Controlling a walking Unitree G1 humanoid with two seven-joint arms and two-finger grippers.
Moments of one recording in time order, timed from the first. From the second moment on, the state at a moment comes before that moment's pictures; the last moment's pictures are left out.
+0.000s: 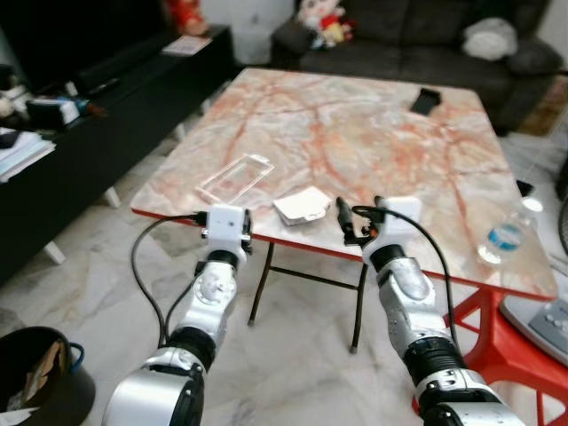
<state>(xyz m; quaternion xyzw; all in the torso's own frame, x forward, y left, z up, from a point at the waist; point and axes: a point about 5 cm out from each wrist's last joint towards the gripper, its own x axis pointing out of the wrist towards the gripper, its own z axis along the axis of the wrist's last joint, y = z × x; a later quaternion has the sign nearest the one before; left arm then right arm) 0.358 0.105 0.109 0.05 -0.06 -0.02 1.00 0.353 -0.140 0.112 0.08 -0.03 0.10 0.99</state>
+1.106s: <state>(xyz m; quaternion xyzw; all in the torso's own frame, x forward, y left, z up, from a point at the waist) 0.358 0.111 0.110 0.05 -0.06 -0.02 1.00 0.355 -0.136 0.114 0.09 -0.03 0.09 0.99</state>
